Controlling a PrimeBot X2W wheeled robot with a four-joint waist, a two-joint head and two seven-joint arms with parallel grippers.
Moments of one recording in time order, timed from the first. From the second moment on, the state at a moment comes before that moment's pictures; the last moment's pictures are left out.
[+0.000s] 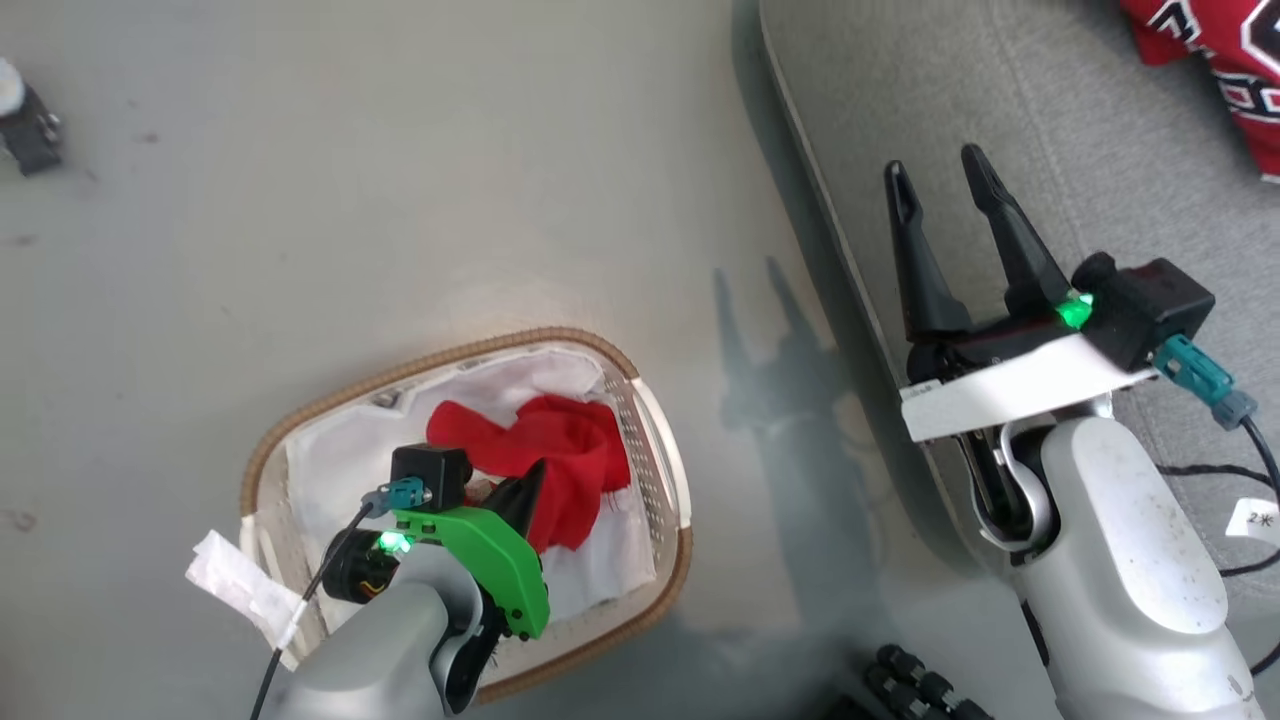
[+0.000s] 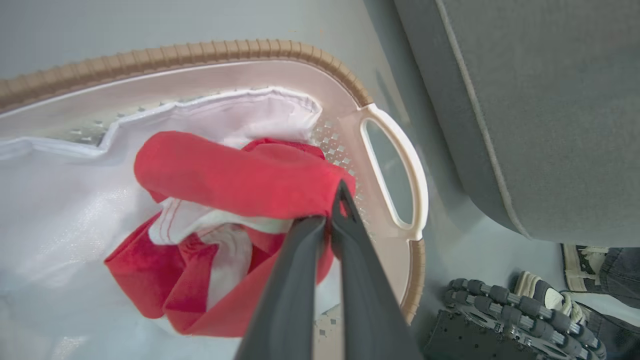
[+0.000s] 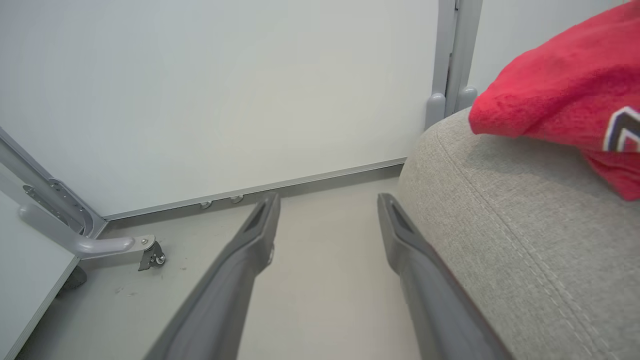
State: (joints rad) left arm -0.61 0.14 -0.99 0.94 -1.00 -0.13 -0.26; right arm -0.47 -0.06 0.16 0.17 0.36 0.13 -0.26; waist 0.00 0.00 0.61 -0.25
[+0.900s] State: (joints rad) left arm -0.35 0.16 -0.58 0.37 -0.61 -0.13 -0.26; right arm -0.25 -0.08 0.16 0.24 0.36 0.13 -0.26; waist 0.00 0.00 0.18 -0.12
